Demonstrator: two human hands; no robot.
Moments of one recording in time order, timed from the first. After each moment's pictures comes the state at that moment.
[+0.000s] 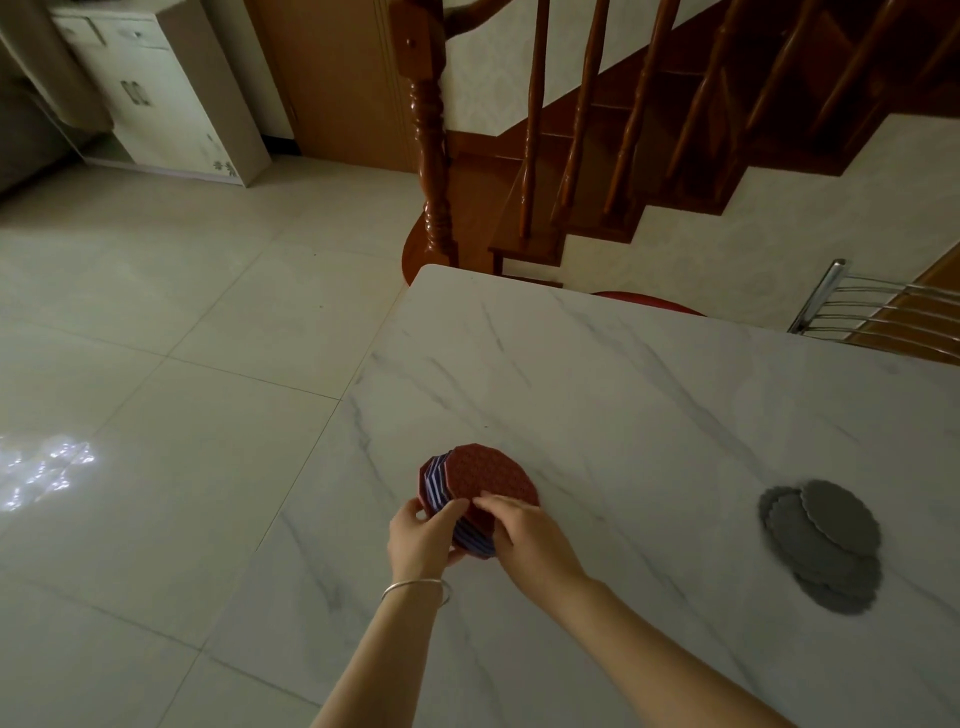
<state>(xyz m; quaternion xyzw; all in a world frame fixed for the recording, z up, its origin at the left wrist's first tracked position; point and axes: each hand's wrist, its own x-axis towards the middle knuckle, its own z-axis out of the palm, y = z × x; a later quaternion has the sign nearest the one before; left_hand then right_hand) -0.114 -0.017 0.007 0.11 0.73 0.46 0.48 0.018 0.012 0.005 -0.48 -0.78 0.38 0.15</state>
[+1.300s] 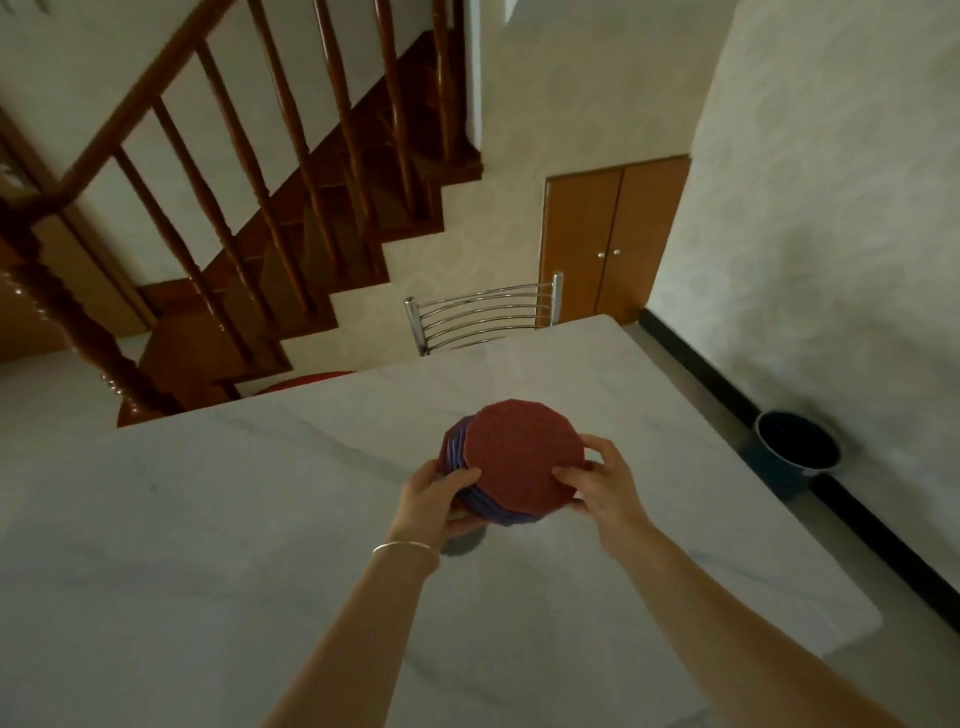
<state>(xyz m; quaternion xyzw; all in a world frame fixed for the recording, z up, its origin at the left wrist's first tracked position) 0.302 0.012 0.095 0.35 0.49 0.34 0.72 0.490 -0.054 0.100 -0.63 -0.20 0.47 0.59</state>
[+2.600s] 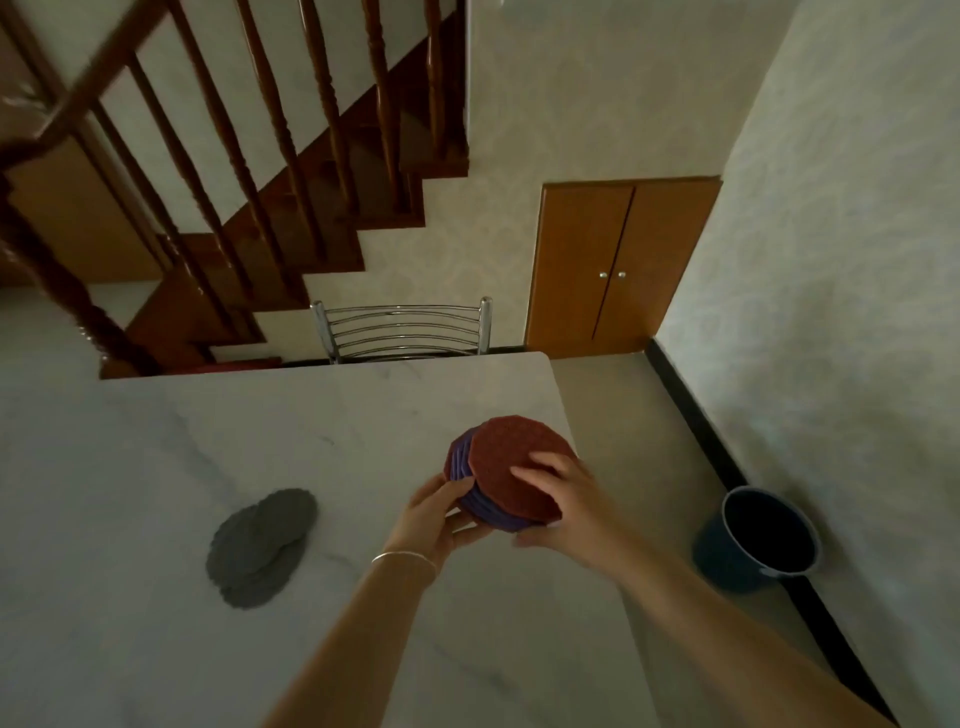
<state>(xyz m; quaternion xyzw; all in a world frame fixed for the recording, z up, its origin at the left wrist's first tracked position) 0.594 0.029 0.062 0.24 0.48 0.40 0.74 0.789 -0.007 0.097 -0.60 -0.74 0.26 0.17</state>
